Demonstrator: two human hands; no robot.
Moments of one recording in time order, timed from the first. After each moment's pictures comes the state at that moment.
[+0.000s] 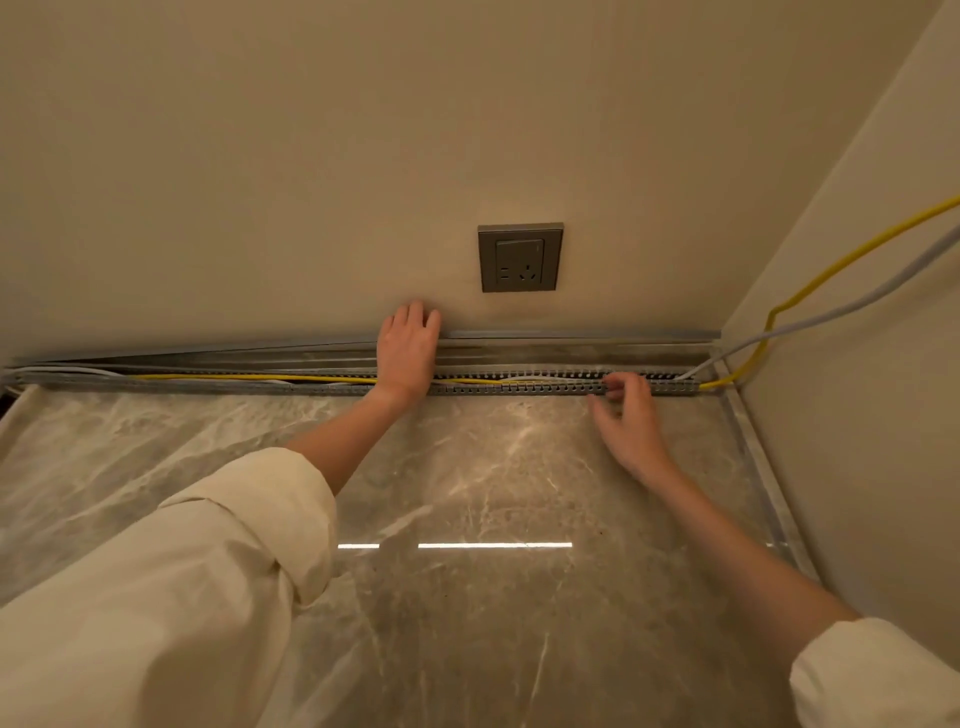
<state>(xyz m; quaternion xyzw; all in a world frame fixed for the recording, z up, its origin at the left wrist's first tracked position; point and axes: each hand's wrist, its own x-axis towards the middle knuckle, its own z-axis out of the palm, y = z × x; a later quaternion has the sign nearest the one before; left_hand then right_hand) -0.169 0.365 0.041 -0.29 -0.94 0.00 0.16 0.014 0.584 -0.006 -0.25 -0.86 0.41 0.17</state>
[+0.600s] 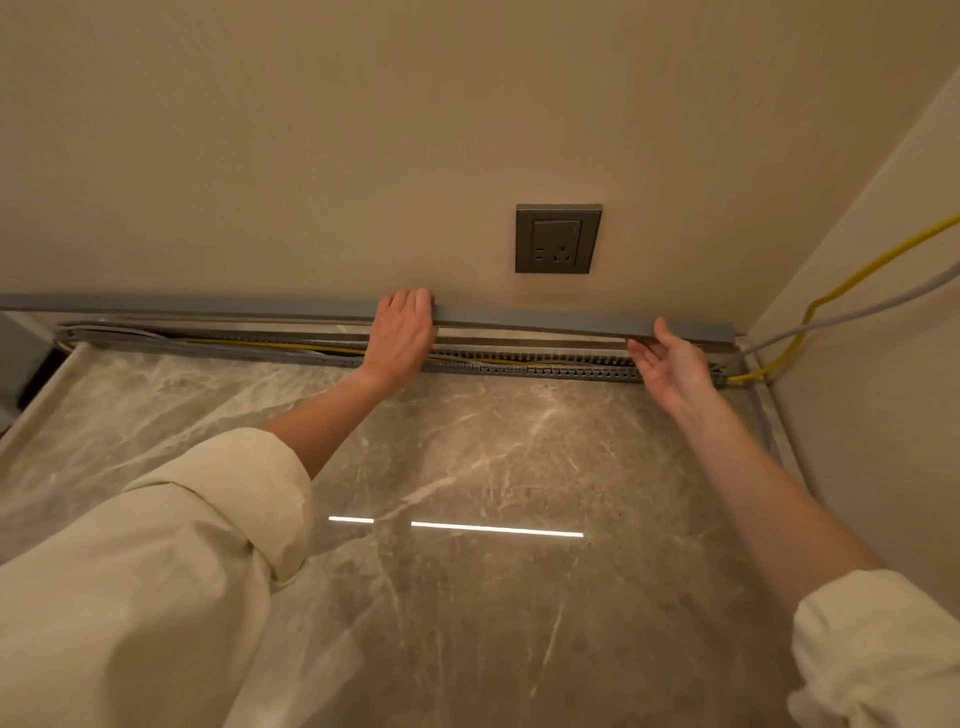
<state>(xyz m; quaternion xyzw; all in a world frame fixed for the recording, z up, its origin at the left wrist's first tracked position) -0.177 0.316 0.039 -0.33 -0.93 -0.04 0.19 -0.024 0.603 0.048 -0.34 -0.32 0.87 0.18</state>
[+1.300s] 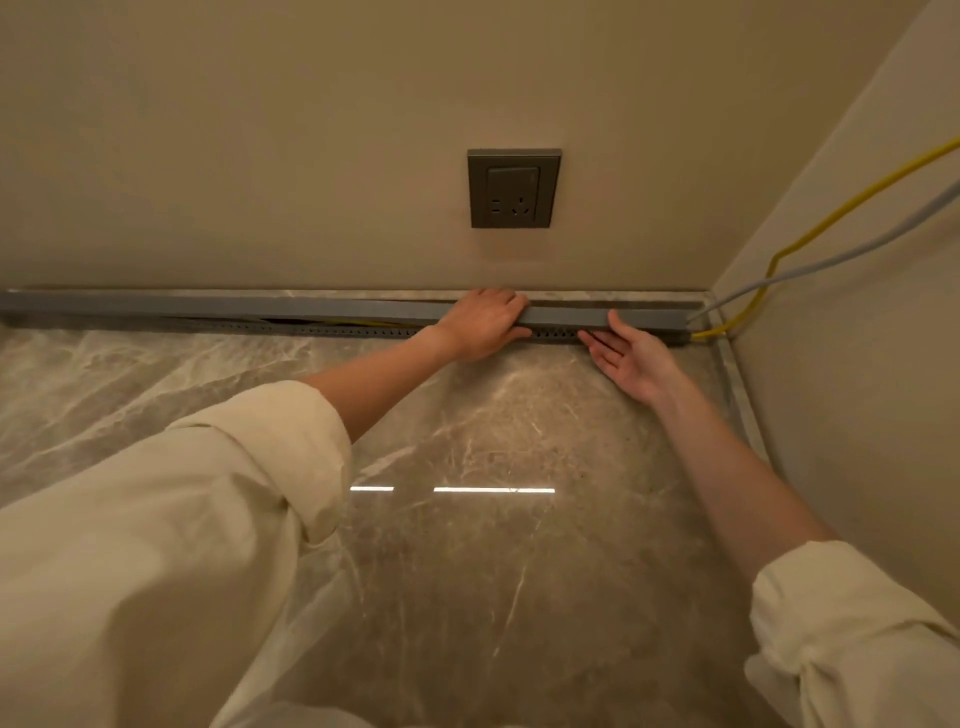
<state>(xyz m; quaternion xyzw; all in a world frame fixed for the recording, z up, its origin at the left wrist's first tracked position) -0.135 0.434 0.023 -0.52 -0.85 -0.03 -0.04 -0.001 0.615 0.014 -0.37 -0.39 0.84 0.03</state>
